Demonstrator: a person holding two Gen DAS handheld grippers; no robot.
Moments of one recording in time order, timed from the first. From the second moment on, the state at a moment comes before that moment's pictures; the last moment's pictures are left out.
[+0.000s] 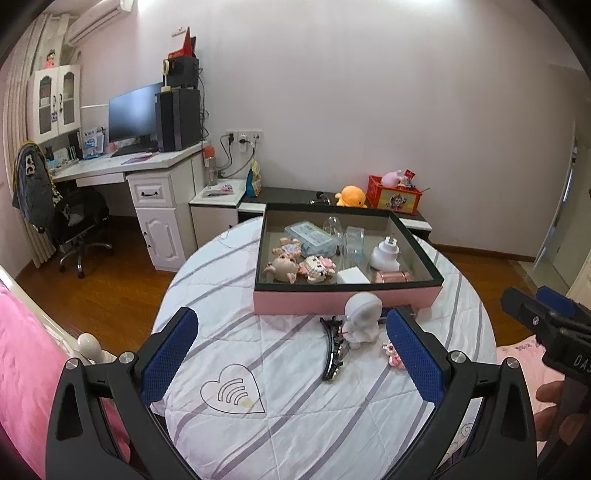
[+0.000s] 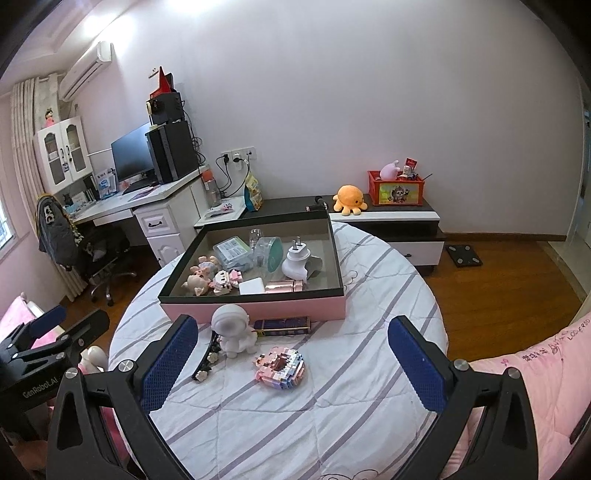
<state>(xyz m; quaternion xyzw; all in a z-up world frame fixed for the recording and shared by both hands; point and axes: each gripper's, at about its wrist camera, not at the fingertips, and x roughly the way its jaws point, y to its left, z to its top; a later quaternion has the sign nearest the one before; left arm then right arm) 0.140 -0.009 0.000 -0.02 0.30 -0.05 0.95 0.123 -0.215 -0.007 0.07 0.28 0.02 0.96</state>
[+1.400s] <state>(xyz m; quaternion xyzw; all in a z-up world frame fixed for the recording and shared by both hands) 0.245 -0.043 -0.131 0.04 0.44 -0.13 0.89 0.206 -0.203 -0.120 0.07 0.44 0.05 0.89</state>
